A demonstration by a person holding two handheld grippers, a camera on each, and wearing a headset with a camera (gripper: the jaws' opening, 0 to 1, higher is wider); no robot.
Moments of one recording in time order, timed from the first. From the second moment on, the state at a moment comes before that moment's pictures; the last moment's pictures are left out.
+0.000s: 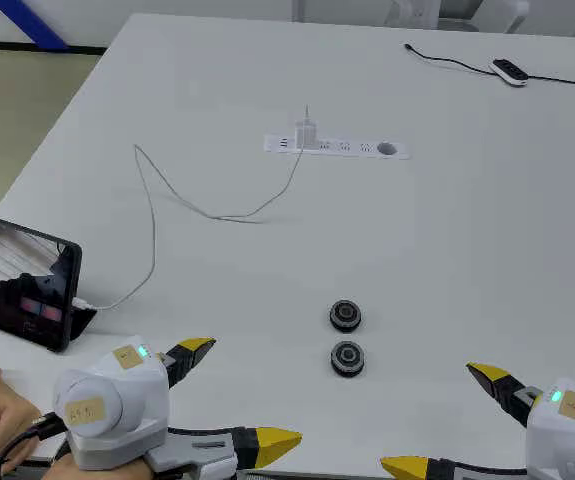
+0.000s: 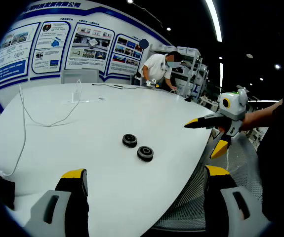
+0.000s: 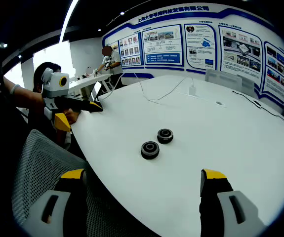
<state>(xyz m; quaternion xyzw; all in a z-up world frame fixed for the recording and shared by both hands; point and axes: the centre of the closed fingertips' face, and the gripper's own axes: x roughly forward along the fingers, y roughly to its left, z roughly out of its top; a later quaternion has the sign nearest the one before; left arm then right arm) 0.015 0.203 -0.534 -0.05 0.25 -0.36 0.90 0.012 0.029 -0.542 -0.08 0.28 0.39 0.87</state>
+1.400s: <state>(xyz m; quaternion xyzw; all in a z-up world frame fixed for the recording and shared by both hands) 0.026 0.186 -0.540 -0.03 0.27 -0.38 0.88 0.024 0.048 -0.556 -0.09 0.29 0.42 0.86</state>
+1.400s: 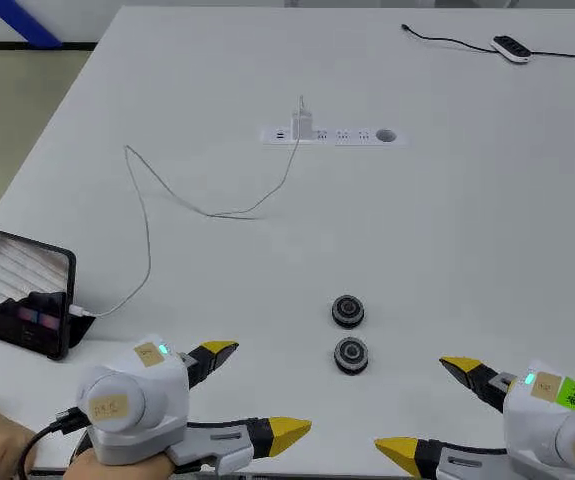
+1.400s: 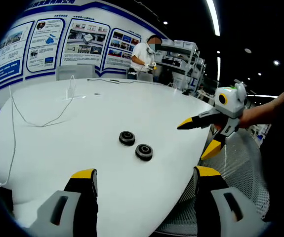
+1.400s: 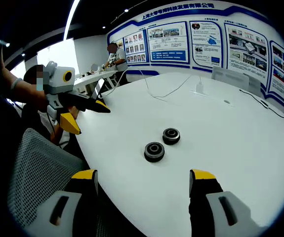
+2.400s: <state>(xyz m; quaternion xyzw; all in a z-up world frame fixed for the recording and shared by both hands) 0.045 0.155 -0.551 0.02 0.28 -0.43 0.86 0.039 0.058 -0.573 -0.06 0.31 0.41 0.86</state>
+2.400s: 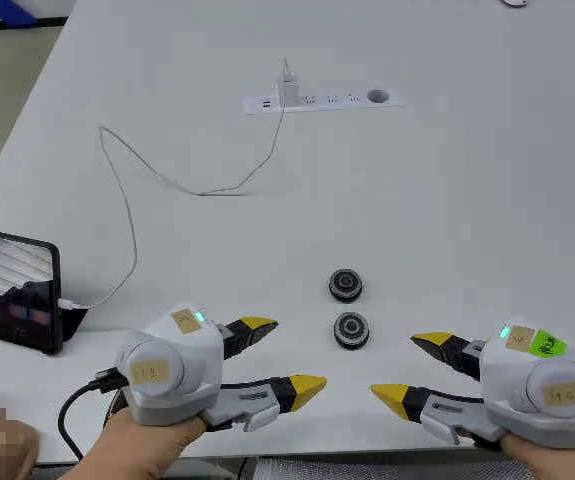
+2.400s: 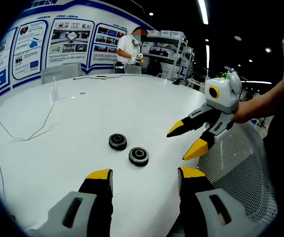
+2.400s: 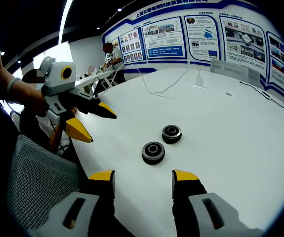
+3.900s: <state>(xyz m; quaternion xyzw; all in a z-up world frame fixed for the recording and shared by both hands) 0.073 0.108 -0.572 0.12 0.30 -0.47 0.82 0.059 0.067 -0.584 -0.03 0.31 0.40 0.86</state>
